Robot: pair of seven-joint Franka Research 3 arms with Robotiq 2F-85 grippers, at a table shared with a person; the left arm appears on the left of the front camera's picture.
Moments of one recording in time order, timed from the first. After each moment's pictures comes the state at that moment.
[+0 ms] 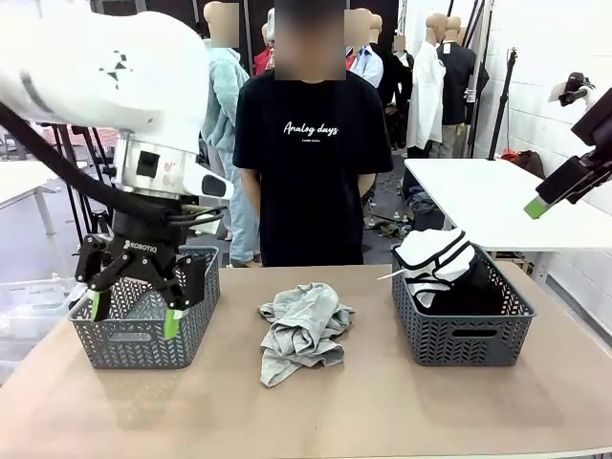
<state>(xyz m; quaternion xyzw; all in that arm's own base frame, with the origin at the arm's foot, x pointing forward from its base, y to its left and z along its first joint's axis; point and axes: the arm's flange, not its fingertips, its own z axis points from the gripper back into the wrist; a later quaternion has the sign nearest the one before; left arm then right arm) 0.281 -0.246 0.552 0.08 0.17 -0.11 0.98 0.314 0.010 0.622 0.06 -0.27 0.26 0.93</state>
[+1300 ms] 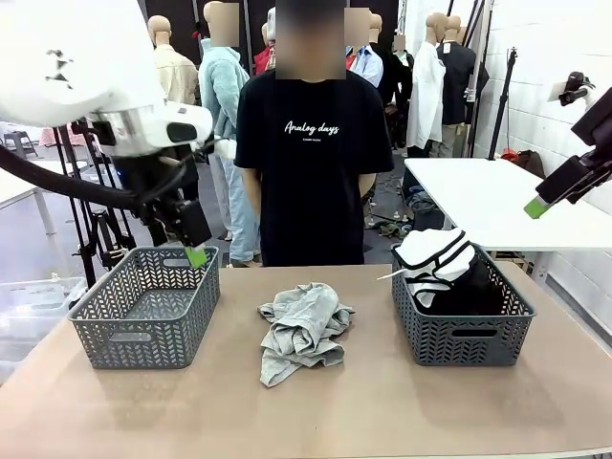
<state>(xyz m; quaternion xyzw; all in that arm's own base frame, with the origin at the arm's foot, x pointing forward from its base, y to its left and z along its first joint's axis) 0.322 -0.223 0.605 0.00 -0.11 -0.34 0.93 0.314 0.010 0.622 0.06 -0.27 0.26 0.93</state>
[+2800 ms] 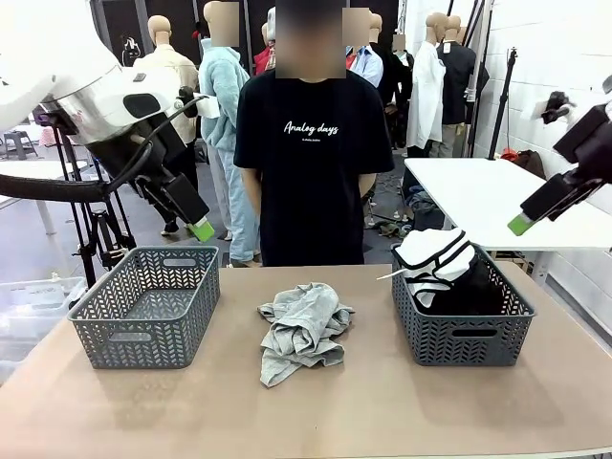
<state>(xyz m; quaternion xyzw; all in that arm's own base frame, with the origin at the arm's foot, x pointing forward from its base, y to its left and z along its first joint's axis) 0.302 -0.211 0.625 -0.07 -0.21 -0.38 0.90 0.314 0.032 0.592 0.10 -0.25 0.30 0.92</state>
